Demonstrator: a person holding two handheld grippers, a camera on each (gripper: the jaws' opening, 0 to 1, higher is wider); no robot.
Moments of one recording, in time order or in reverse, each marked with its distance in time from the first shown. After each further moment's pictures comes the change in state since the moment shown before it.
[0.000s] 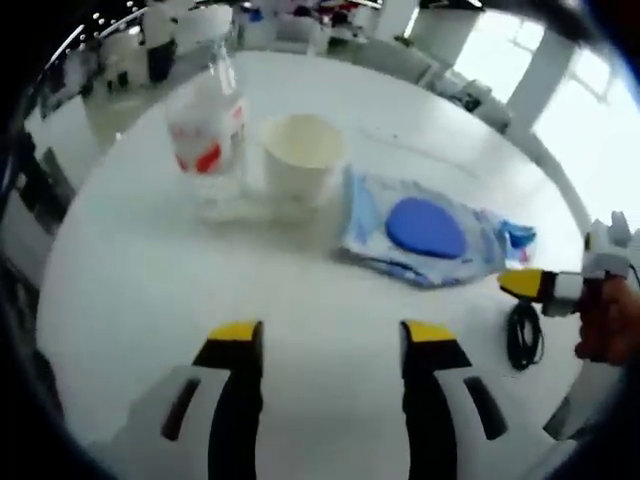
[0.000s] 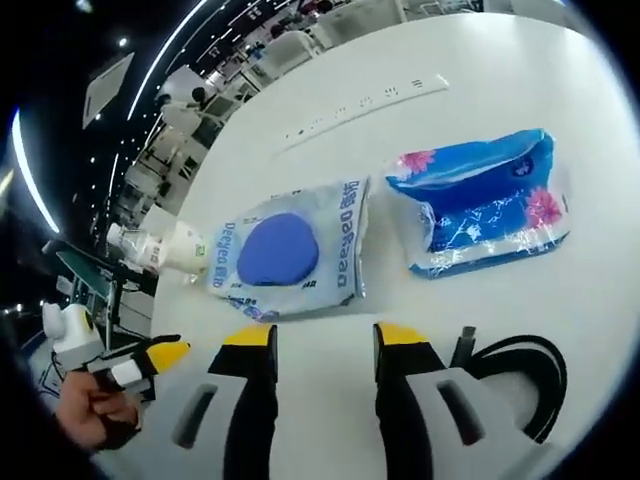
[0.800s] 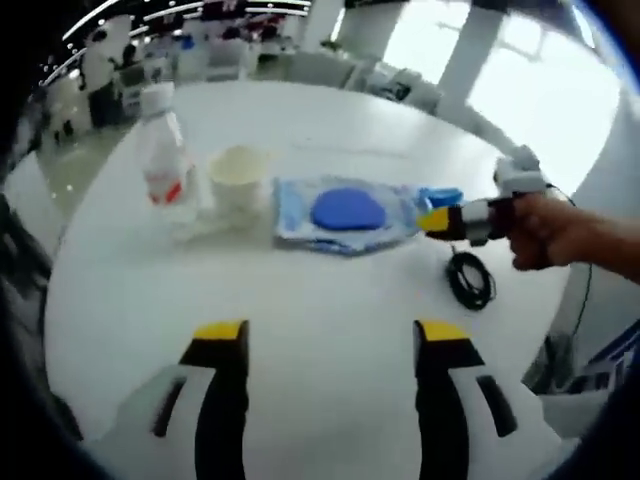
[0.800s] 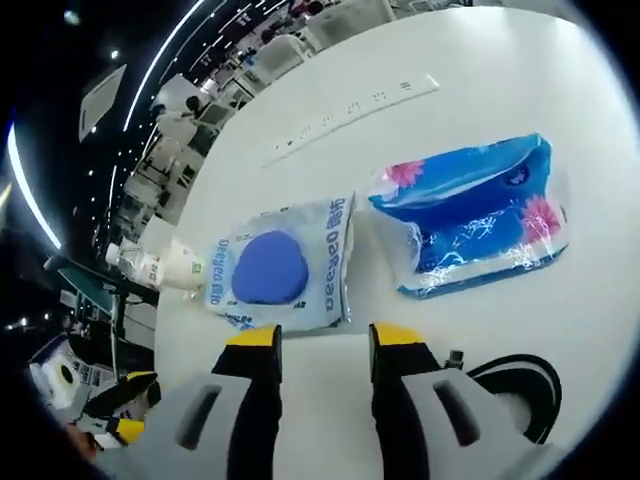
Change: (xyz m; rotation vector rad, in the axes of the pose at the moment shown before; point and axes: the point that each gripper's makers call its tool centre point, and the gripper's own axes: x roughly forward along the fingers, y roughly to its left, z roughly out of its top) left arm -0.063 -0.044 -0.022 0.243 -0.032 -0.241; right arm 0.003 -0.007 0.015 0.036 -0.004 0.011
